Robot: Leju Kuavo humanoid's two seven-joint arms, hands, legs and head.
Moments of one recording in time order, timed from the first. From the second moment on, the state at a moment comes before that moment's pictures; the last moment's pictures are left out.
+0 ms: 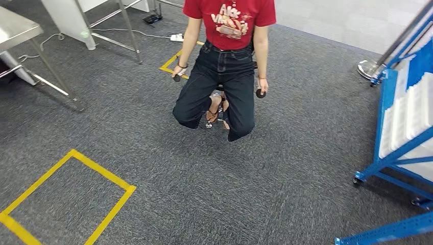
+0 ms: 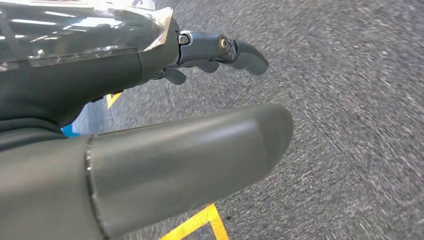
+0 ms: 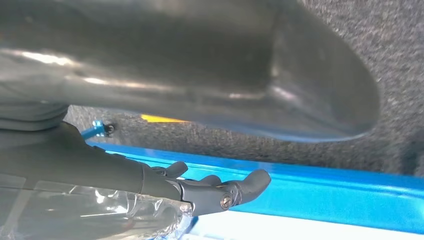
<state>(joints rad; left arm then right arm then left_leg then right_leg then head) -0.08 -0.16 1.16 -0.20 -1.05 0.31 -0.14 -0.07 0.16 -1.00 -0.20 0.60 -0.44 0.00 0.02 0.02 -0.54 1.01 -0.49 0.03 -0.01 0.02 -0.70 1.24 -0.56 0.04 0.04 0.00</state>
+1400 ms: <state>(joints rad) -0.09 -0.16 1.16 -0.20 -1.04 0.32 -0.13 -0.07 0.15 -1.00 -0.20 0.64 -0.46 0.01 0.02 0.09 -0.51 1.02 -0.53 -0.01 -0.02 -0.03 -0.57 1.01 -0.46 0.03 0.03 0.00</state>
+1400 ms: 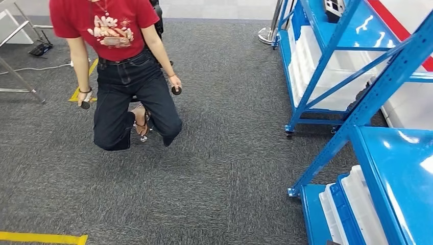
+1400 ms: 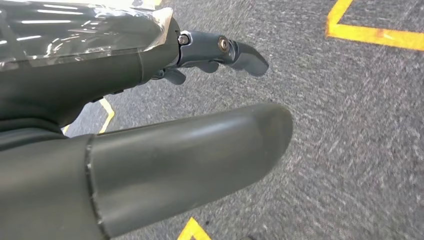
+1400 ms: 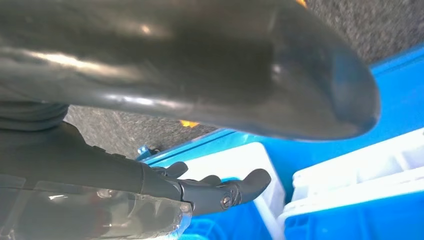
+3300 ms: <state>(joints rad) -0.09 -0.17 1.18 -0.20 -1.03 0.32 -0.13 -0.08 0.14 -1.00 -0.20 0.66 -0.45 0.01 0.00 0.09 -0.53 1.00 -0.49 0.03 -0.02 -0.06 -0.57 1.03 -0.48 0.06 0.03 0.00</state>
